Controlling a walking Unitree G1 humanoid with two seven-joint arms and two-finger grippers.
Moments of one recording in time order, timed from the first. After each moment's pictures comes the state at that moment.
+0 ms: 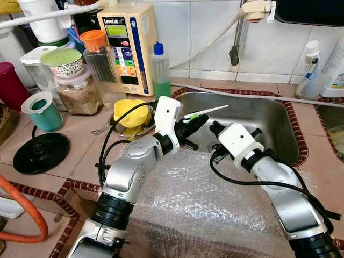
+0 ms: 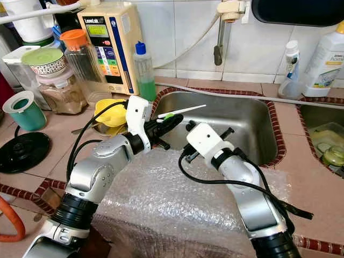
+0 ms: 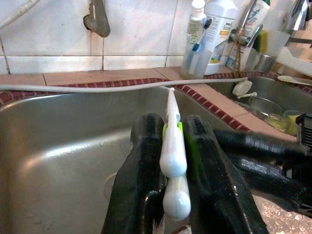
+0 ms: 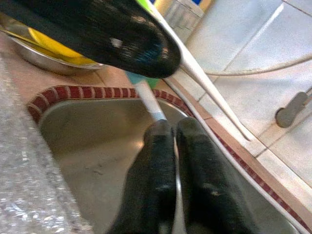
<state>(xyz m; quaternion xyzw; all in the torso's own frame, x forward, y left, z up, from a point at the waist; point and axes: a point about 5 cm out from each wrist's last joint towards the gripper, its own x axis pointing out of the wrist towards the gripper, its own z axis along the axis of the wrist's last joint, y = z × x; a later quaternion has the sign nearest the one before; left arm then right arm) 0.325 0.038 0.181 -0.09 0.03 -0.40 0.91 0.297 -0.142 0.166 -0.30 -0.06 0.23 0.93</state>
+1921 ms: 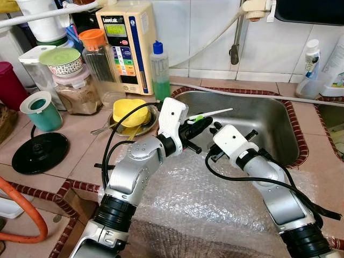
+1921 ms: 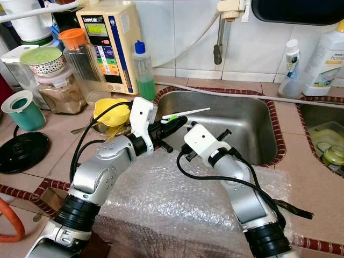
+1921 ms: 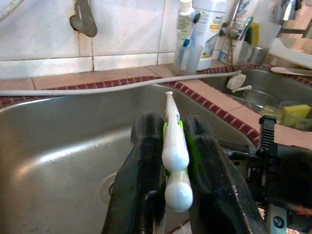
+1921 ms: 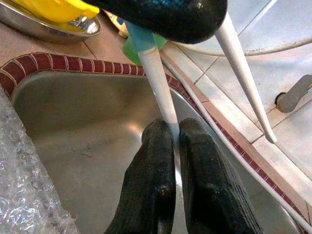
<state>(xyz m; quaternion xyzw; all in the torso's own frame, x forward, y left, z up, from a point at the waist) 0.321 0.031 0.180 -0.07 0.02 -0.42 0.90 0.312 -0.141 0.148 -0.33 -0.04 0.21 0.92</state>
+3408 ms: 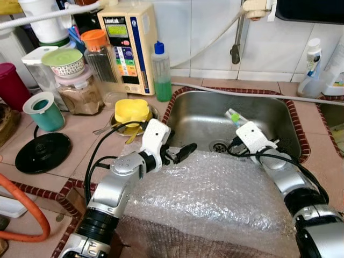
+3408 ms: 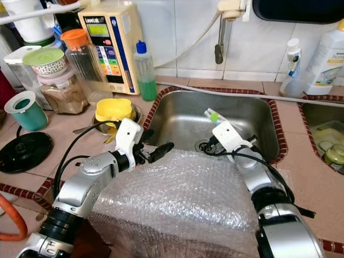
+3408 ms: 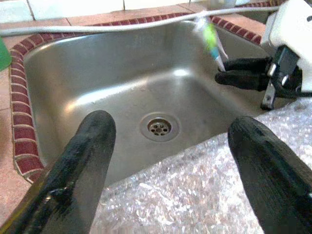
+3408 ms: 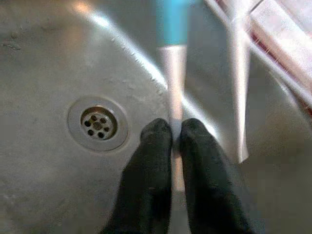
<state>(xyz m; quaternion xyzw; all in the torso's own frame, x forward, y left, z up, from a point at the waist) 0.315 0.073 0.130 0.00 0.09 -0.39 0.92 0.364 -0.214 0.102 -0.33 0.15 0.10 0.93</state>
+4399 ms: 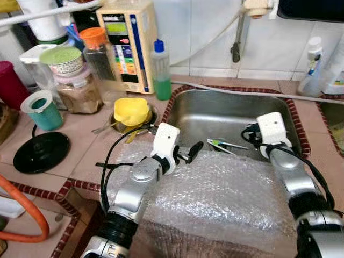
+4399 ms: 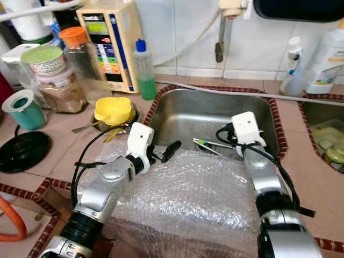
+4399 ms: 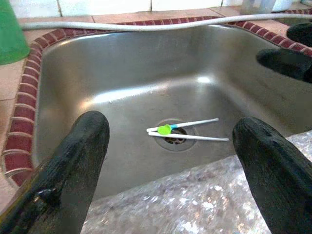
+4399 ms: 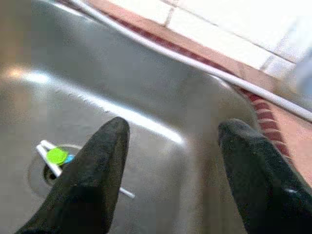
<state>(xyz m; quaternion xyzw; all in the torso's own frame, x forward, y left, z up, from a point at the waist) 0.317 0.043 0.119 -0.01 0.07 -0.31 0.95 0.358 -0.233 0.122 -0.20 0.06 -0.03 0.98</state>
